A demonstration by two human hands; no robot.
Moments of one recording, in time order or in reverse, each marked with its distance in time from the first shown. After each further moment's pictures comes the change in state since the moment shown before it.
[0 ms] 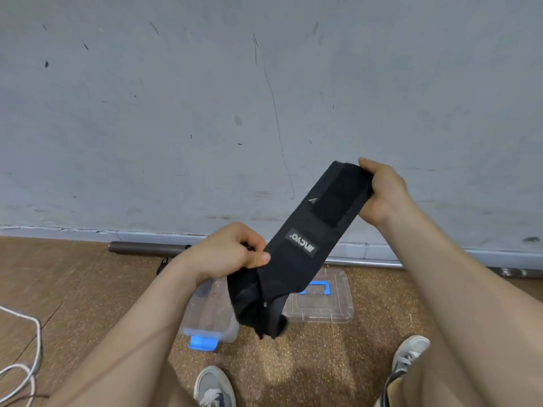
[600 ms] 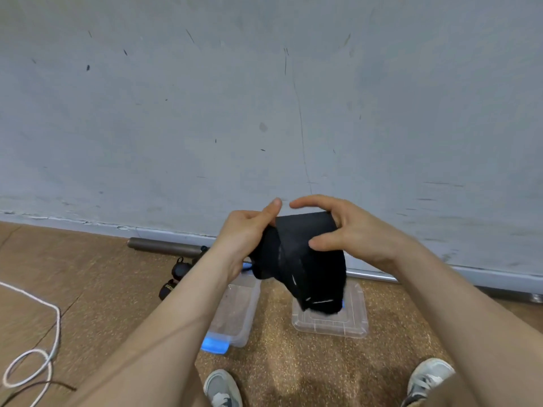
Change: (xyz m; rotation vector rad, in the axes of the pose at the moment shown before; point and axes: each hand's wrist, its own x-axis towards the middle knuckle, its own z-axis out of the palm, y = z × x) left_hand 0.012 0.015 0.002 -0.502 0.553 -0.146; right_hand -0.072 0.034 0.020 -1.072 -0.870 -0.212
